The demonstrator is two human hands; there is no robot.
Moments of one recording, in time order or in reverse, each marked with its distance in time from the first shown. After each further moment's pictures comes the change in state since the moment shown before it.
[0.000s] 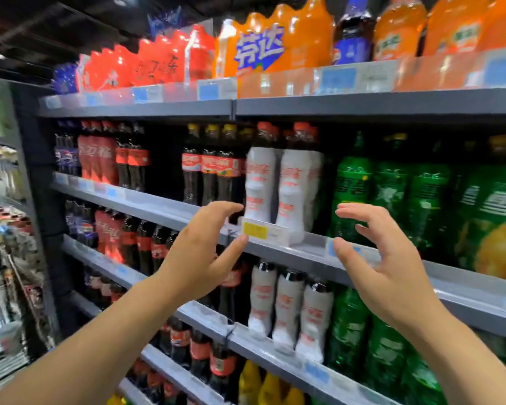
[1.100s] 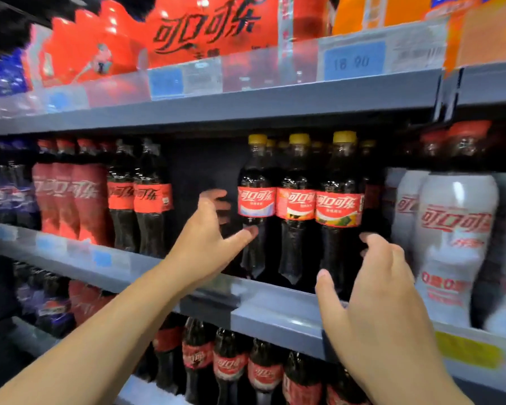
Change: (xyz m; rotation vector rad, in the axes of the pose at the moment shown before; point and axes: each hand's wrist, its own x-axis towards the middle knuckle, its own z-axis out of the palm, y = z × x) left_hand 0.152 -0.316 0.006 -0.341 -0.076 -0.276; right_hand 0.150 -0.033 0.298 -0.538 0.150 0.414
